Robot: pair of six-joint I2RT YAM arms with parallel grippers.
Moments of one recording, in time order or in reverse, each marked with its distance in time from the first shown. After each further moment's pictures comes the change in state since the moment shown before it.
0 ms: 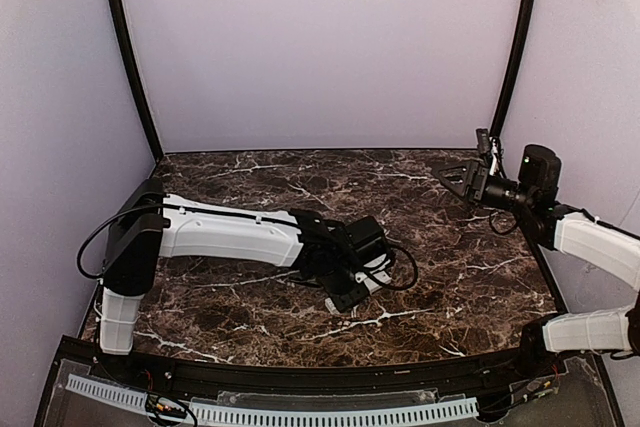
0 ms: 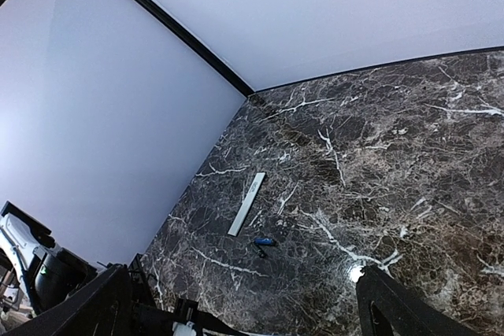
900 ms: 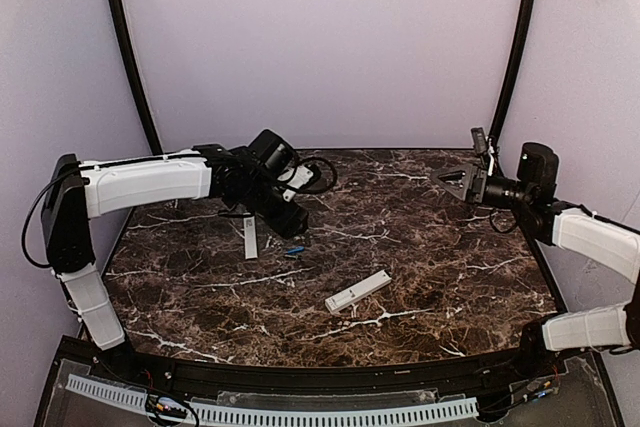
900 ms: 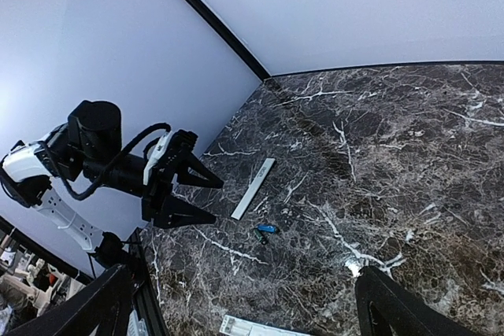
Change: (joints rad) left arm 0.395 -0.338 -0.203 0.090 0.107 0.120; right arm -0.018 0.037 0.023 -0.010 -0.105 -0.098
